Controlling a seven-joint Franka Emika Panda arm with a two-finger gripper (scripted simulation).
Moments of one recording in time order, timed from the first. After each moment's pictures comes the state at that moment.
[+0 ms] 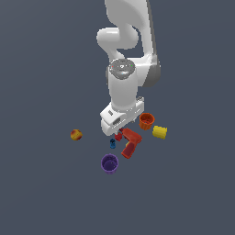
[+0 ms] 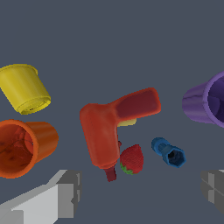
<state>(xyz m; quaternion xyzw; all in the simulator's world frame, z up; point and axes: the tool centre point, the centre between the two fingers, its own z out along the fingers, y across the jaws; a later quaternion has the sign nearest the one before) -0.003 0.032 0.158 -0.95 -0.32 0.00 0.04</state>
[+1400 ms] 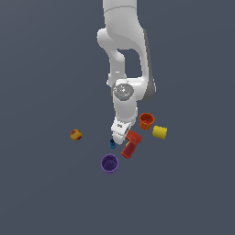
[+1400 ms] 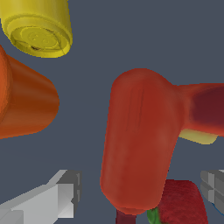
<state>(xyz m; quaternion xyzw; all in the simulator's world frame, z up) -0.037 0.053 0.060 -0.86 -0.50 -0.01 0.06</state>
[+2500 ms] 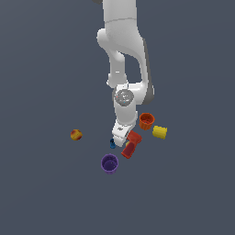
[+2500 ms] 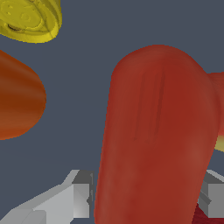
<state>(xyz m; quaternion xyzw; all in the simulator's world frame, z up) -0.039 0.056 0.032 -0.86 -0.50 -0.01 0.06</state>
